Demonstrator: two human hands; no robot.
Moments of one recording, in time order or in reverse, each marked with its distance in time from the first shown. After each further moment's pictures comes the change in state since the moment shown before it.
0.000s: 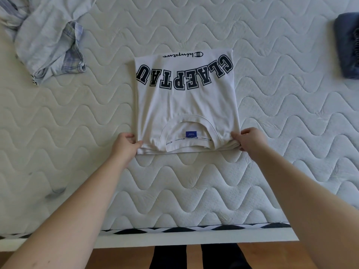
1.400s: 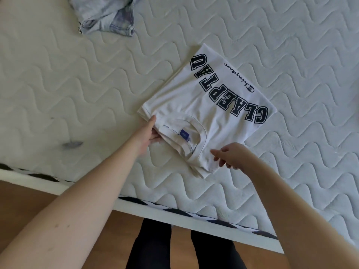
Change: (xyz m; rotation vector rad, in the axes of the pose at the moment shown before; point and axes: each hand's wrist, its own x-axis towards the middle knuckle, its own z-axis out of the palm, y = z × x) left_hand -0.040 -0.019 -0.015 -0.699 -0.244 -0.268; right_hand -0.099 -0.062 0.055 -0.591 -0.522 -0.210
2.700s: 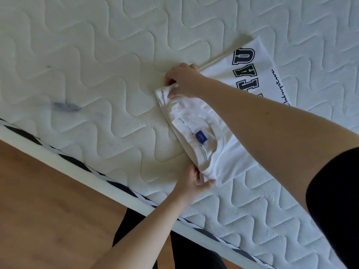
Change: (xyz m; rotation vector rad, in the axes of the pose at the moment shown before) left_hand -0.080 -0.121 0.100 -0.074 -0.183 0.047; right_hand 0.156 -0.241 0.030 -0.963 0.022 -0.864
